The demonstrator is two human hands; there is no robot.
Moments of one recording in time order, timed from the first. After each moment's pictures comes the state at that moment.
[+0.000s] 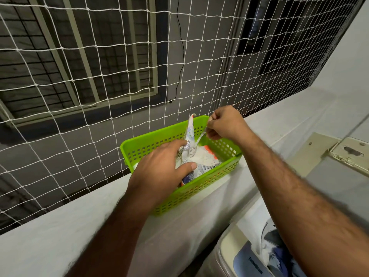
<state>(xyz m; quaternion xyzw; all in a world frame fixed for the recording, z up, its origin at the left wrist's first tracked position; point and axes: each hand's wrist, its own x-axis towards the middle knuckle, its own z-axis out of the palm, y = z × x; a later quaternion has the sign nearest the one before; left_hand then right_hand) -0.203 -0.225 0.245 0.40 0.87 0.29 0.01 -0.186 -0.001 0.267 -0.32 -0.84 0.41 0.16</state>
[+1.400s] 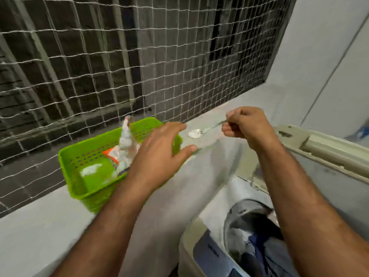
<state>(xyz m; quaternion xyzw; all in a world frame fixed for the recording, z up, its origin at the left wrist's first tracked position) -0.109 -0.135 0.279 0.53 0.78 0.32 -0.08 -0.003 0.081 0.291 -0.33 -0.67 0.57 0.34</state>
